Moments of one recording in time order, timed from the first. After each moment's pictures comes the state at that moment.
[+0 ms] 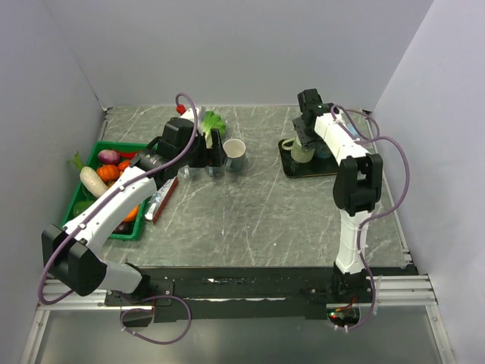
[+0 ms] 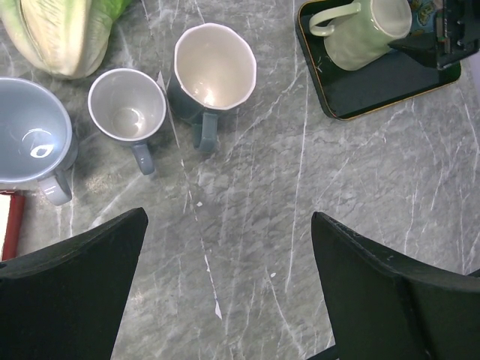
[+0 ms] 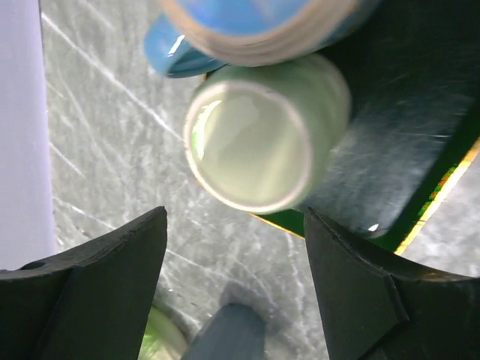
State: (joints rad) left arm -0.54 1.37 1.30 -0.48 -0.02 -0.45; right arm 0.19 2.10 1.92 -0.91 0.34 1.41
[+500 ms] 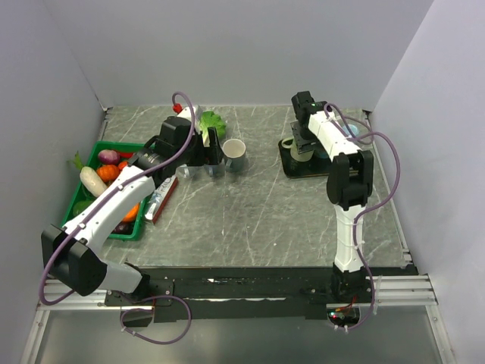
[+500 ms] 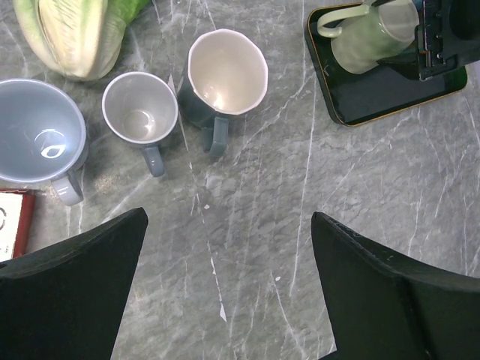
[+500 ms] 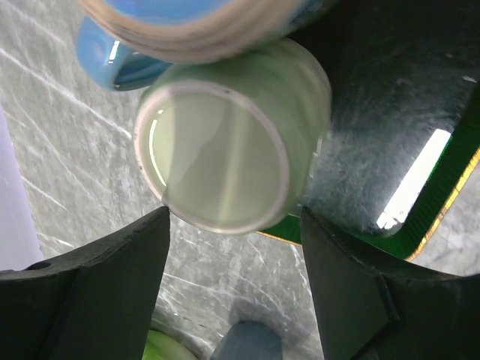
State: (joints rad) left arm -0.52 1.37 1.30 -0.48 -0.02 -0.45; right arm 0.21 2.23 2.05 -1.04 0.35 1.56
